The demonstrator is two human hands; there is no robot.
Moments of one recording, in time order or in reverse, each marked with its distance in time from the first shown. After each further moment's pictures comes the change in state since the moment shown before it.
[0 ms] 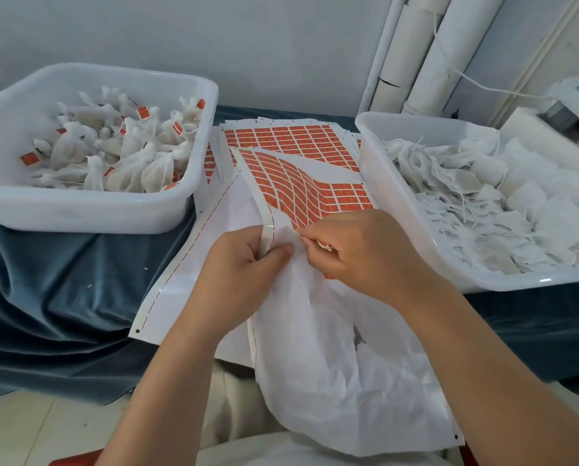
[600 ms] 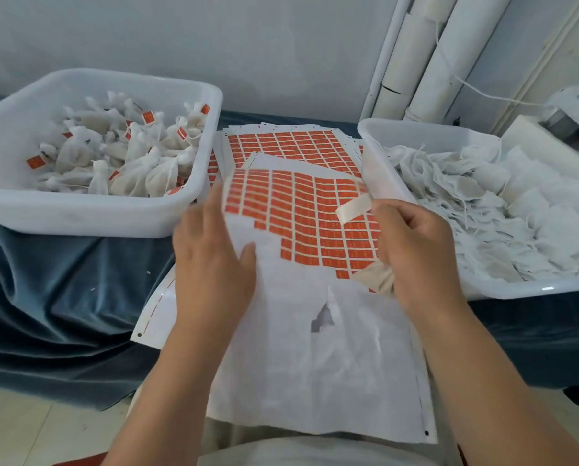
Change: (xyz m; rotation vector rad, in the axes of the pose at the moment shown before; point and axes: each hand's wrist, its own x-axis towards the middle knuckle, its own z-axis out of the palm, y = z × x) left_hand 0.008 -0.015 -0.002 0.429 0.416 0.064; right_hand -0.018 -0.005 -0.021 0.789 0.319 0.945
